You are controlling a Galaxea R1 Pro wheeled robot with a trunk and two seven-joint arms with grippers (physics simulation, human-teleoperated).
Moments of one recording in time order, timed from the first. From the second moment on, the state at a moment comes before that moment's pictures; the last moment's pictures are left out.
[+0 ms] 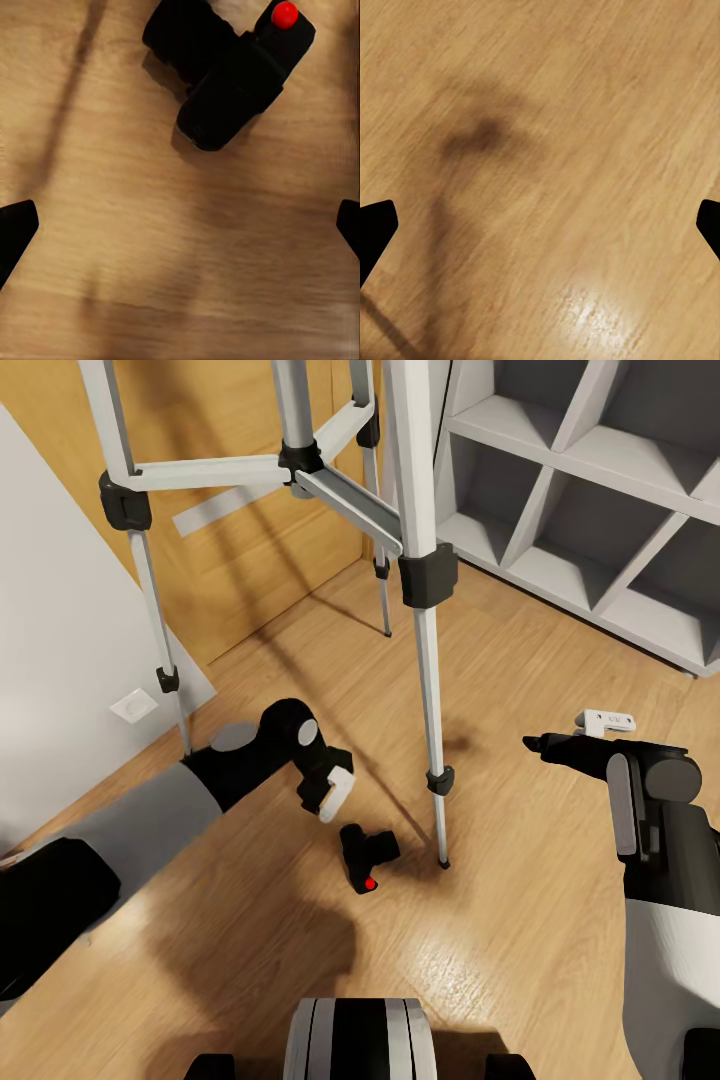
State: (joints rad) left arm -1.36 0.02 -0.94 -0.85 -0.70 0.02 -1.29; right arm -0.84 -0.16 -0.21 -1.49 -0.04 1.04 0.13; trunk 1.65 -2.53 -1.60
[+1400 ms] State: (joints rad) left arm -1.40 -0.10 -0.90 -0.71 -0.93 -0.32 -1.37; right arm -0.84 -0.16 -0.21 -1.49 -0.04 1.04 0.13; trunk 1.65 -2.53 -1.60
